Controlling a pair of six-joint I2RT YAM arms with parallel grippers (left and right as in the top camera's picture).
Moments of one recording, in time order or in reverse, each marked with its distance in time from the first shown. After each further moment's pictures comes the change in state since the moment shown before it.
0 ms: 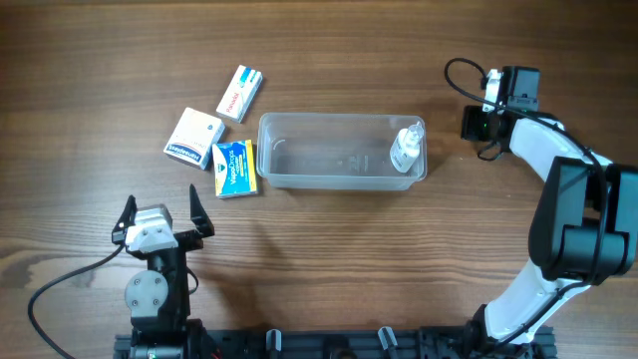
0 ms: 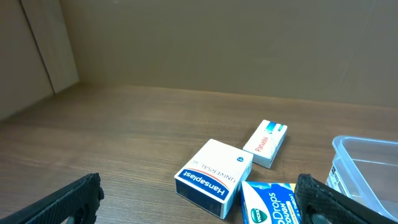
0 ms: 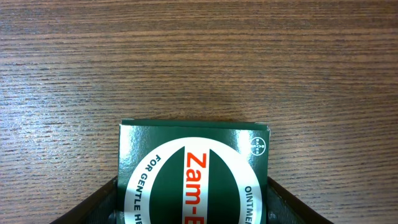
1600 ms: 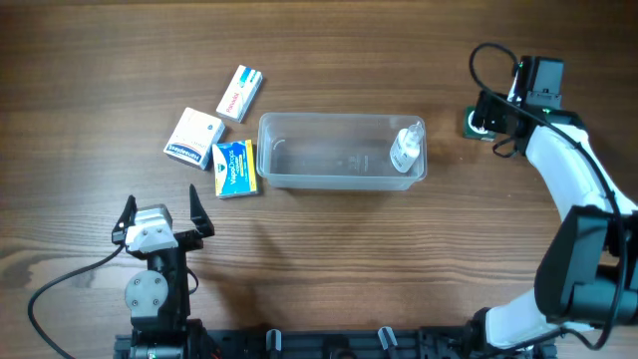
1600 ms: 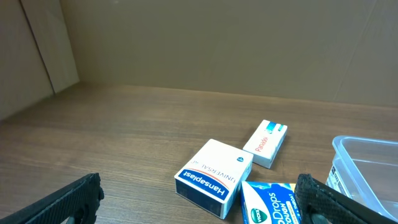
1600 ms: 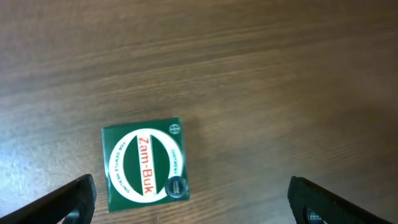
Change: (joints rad) left arm 0.000 0.000 0.000 0.000 0.000 0.000; right arm 0.000 -0.212 0.001 -0.127 0.157 0.098
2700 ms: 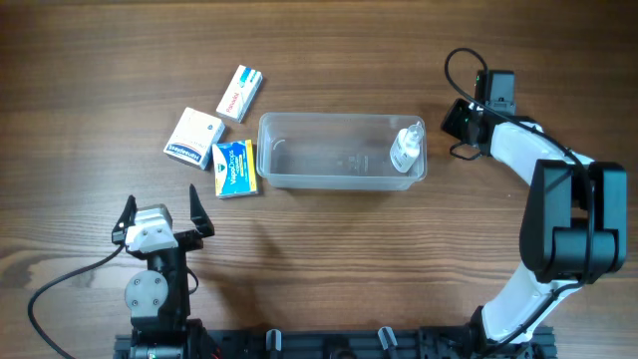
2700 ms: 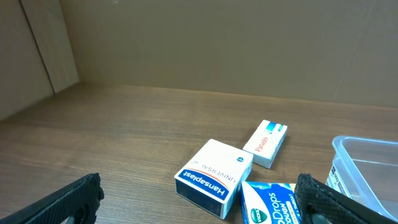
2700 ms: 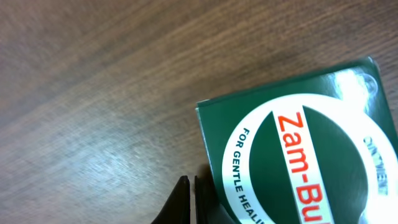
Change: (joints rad) left arm 0.000 0.000 0.000 0.000 0.000 0.000; right arm 0.092 0.205 -0.046 0.185 -0.178 0.416
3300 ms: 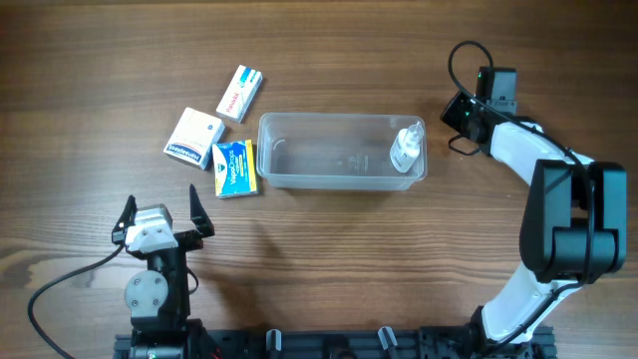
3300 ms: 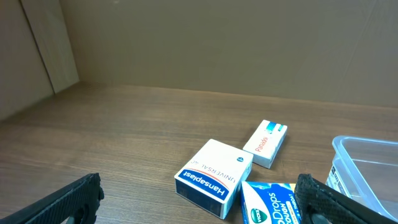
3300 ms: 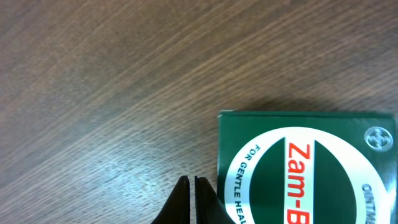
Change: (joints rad) left arm 0.000 0.000 0.000 0.000 0.000 0.000; right arm 0.000 0.000 -0.002 0.094 -0.028 0.098
